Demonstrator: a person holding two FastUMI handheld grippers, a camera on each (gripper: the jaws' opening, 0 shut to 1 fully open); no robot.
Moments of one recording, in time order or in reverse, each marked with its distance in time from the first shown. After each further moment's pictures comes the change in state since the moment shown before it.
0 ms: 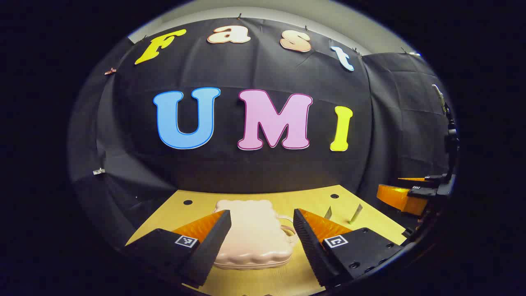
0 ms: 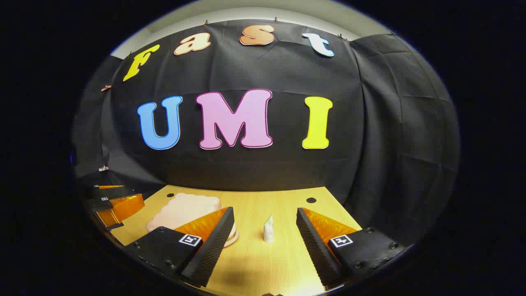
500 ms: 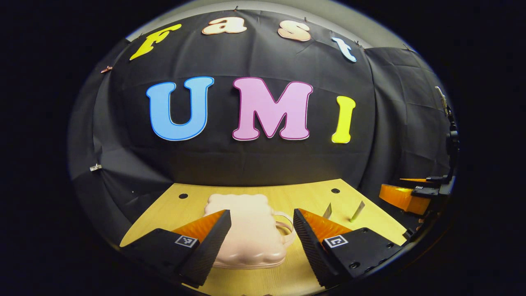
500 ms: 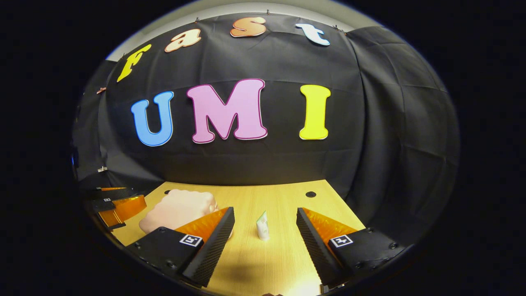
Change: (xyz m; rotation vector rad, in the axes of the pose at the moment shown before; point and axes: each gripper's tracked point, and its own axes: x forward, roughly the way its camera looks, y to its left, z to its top) left arm 0.032 -0.024 -0.013 0.004 0.061 0.011; right arm 0.027 -0.028 -0.012 0.026 0.047 0.004
